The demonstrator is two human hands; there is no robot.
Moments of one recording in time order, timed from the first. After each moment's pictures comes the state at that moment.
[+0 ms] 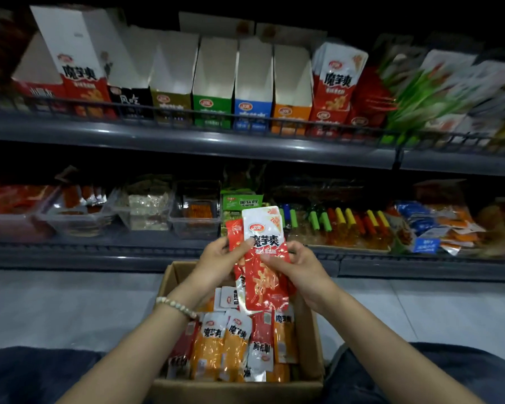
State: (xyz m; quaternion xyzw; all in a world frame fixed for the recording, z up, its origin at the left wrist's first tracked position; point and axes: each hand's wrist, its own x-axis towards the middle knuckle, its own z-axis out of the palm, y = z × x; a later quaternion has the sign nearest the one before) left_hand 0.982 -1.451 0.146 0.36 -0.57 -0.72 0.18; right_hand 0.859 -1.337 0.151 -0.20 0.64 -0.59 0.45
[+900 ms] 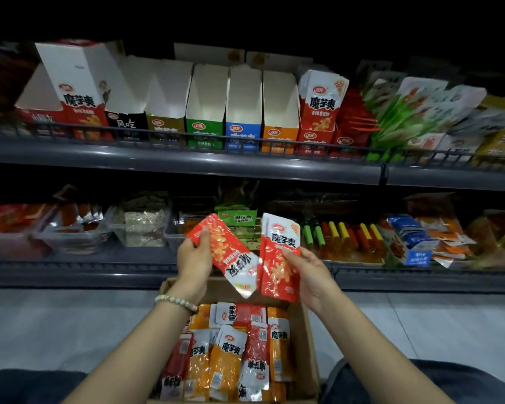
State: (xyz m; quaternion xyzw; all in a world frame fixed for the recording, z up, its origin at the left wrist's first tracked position) left_hand 0.966 -1.470 0.162 0.50 -0.50 -0.62 0.32; right_hand 0.838 -1.337 0.164 -0.02 0.59 -0.67 0.45
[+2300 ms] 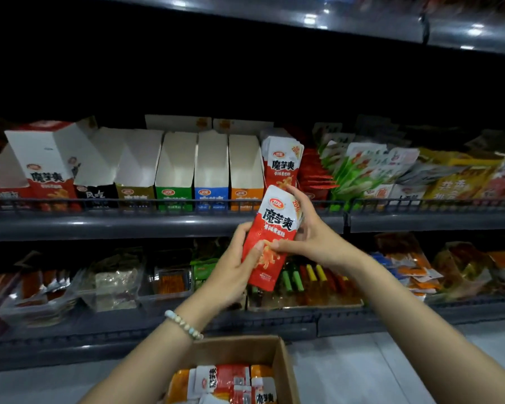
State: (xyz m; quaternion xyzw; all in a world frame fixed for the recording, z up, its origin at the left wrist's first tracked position) left_hand 0.894 -1.451 0.268 0.11 -0.74 -0.63 0.23; right_hand 0.753 -1.343 0.321 -0.47 0.63 -0.53 0.32
